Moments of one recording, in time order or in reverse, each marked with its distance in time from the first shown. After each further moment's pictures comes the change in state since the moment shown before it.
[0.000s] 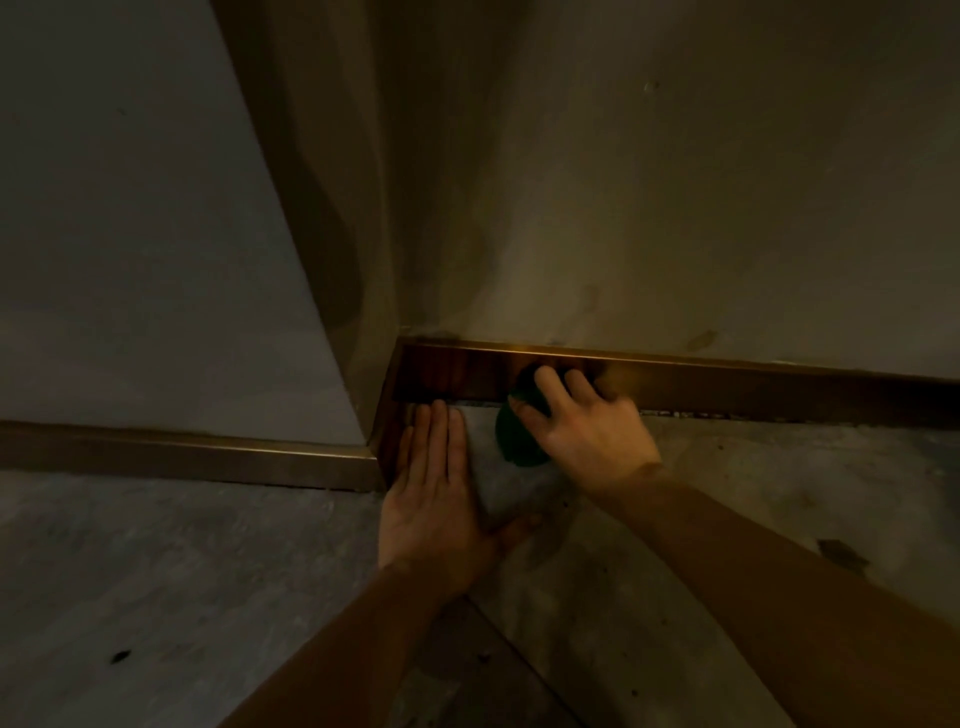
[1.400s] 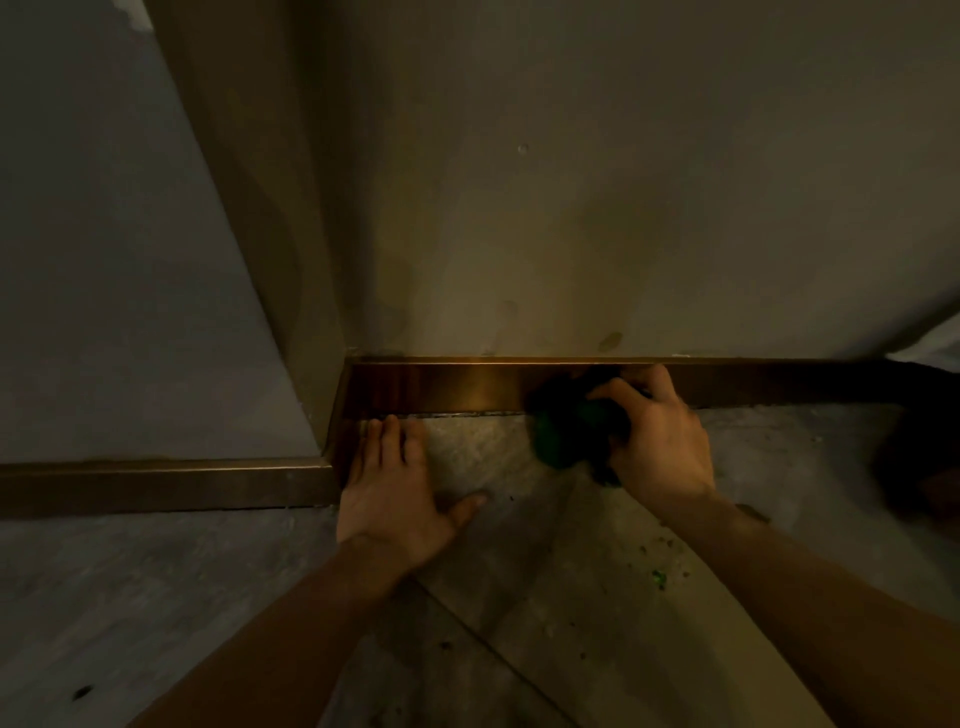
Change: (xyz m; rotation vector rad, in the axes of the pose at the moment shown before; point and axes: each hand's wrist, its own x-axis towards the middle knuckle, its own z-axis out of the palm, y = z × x) left_hand 0.014 0.005 -0.032 0.005 -0.156 -0.027; right_hand -0.082 0.061 -0.009 0.594 0.047 0.684
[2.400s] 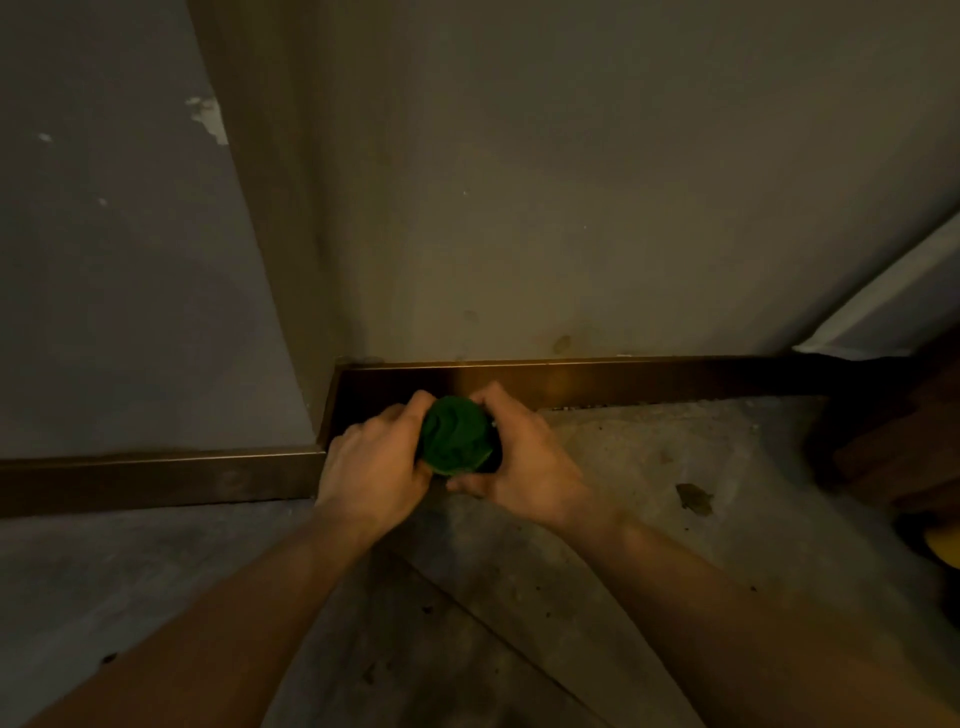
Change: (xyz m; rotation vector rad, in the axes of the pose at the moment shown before) left_hand -0.043 0.034 -0.082 -0.065 0.247 0.281; right_hand -0.047 -0.093 -0.020 0.565 -0.188 -0.222
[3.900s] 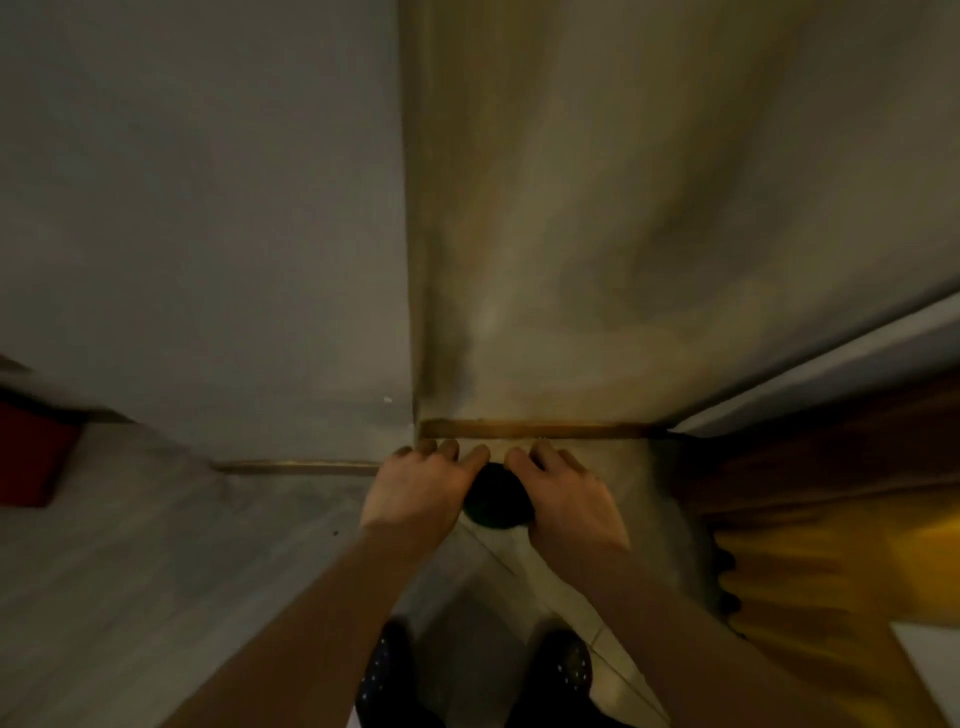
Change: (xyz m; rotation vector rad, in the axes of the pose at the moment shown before) left_hand -0.027 0.225 -0.449 0.302 -0.334 0.028; right_hand -0.067 -0.385 -0.319 -0.535 -0.310 0.116
